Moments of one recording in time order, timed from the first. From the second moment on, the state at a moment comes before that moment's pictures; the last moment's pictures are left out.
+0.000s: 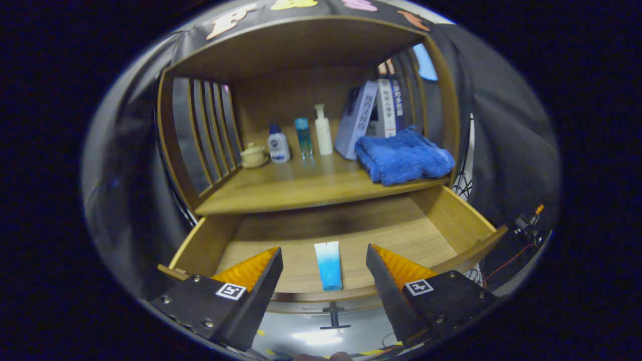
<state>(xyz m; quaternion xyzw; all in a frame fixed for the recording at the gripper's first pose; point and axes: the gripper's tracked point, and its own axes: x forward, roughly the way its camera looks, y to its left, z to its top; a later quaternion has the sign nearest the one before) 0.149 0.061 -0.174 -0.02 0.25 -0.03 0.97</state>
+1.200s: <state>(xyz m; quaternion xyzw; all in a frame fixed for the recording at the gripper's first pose) 0.191 0.055 -0.280 0.00 0.55 -0.07 0.83</state>
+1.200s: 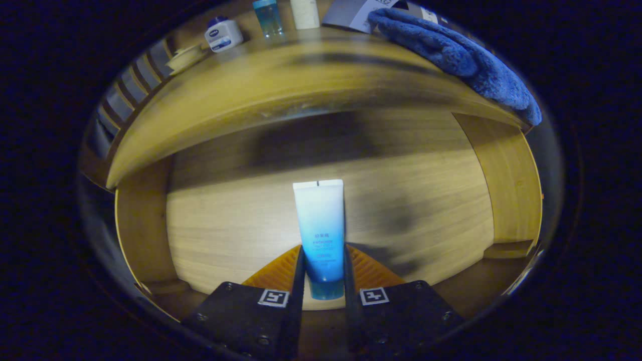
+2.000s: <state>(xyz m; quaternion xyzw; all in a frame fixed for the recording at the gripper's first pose) 0.143 0.099 -0.148 0.12 0.39 0.05 0.91</state>
